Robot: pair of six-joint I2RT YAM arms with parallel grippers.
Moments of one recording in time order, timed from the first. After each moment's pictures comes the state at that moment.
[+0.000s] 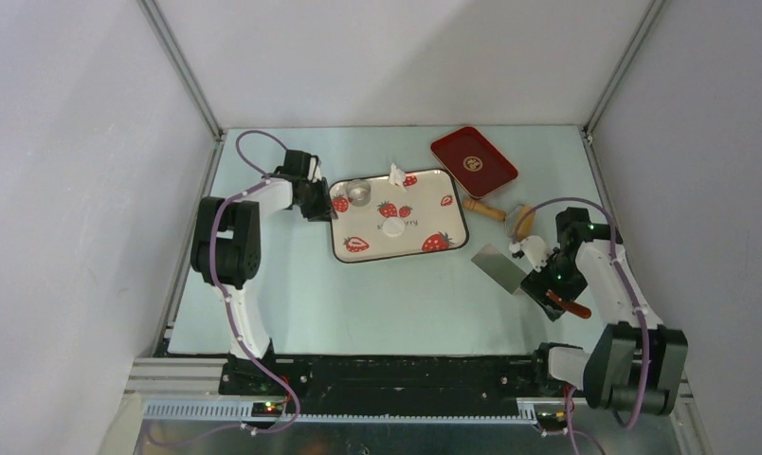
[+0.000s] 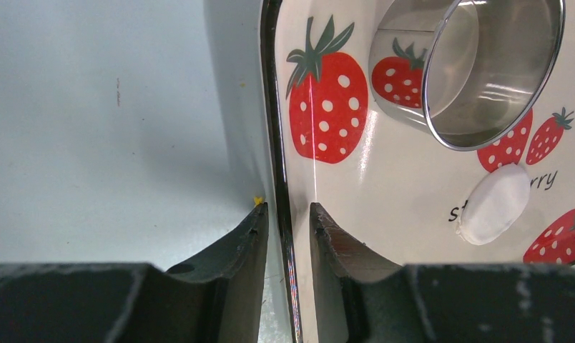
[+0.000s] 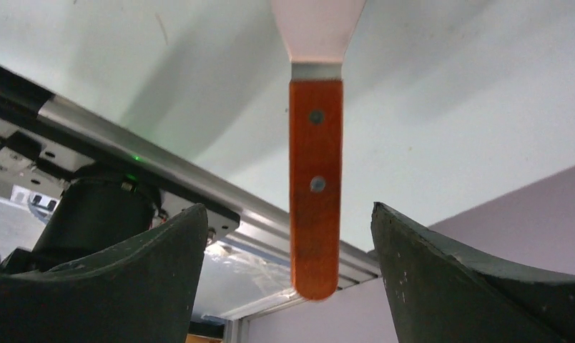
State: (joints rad) left arm -0.15 1.98 1.30 -0.38 0.23 -0.37; right arm -0.09 1.15 0.85 -1.21 0.01 -0.89
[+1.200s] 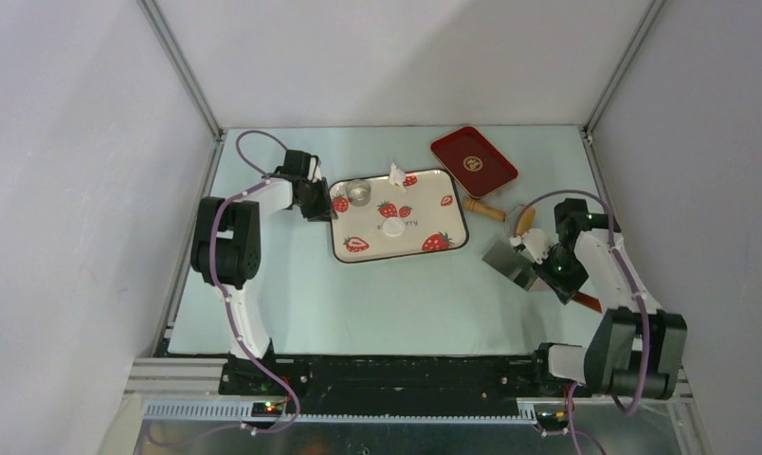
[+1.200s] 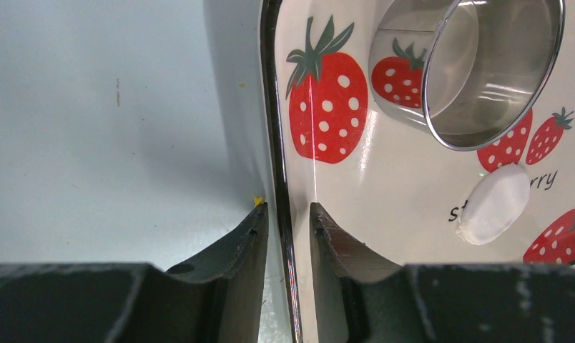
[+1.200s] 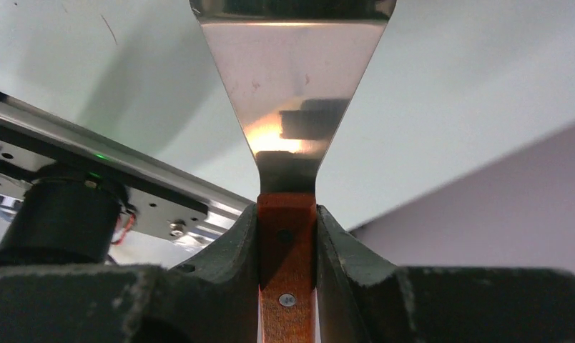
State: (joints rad) left arm -0.15 1.98 1.30 -0.38 0.23 -0.37; right arm -0.10 1.29 0.88 -1.14 0.05 -0.89
